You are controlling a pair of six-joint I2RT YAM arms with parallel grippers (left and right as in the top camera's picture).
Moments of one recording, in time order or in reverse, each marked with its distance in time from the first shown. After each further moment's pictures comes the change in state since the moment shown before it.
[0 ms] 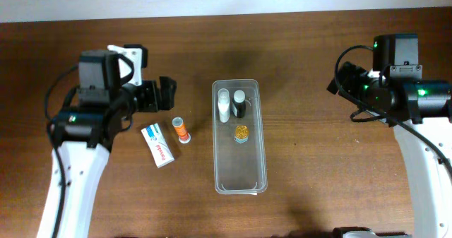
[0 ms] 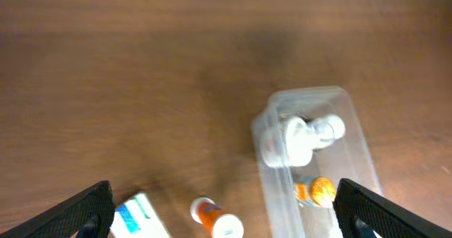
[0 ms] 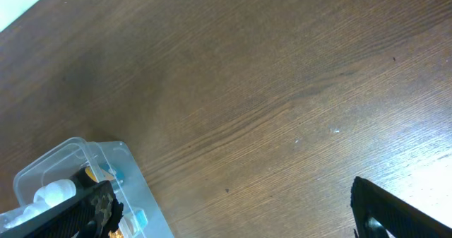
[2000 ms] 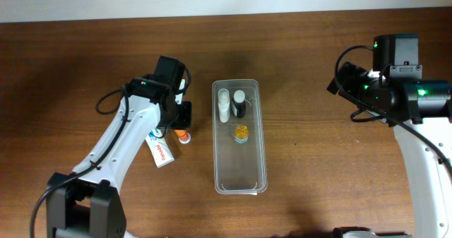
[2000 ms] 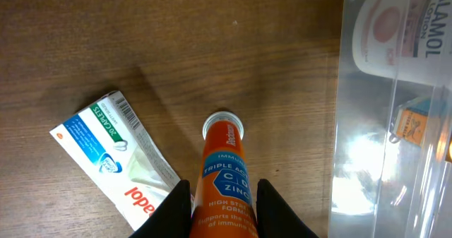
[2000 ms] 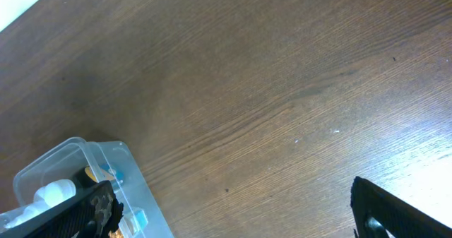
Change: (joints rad) left arm -0.205 0.355 0.004 -0.202 -0.251 -0.119; right arm 0.000 0.000 0.000 0.000 0.000 0.000
